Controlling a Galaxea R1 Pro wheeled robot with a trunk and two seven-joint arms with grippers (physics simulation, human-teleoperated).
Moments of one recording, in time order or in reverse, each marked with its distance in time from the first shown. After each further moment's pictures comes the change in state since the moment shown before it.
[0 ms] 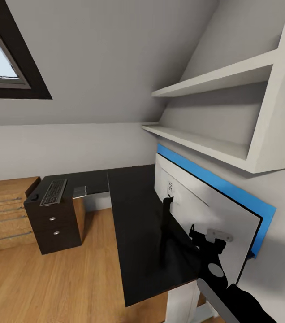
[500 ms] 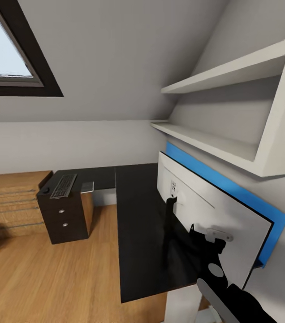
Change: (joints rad) left arm 0.000 0.004 0.000 0.001 0.083 -0.002 -0.003; right arm 0.000 -0.001 0.000 -0.003 0.004 0.000 0.002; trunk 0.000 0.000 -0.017
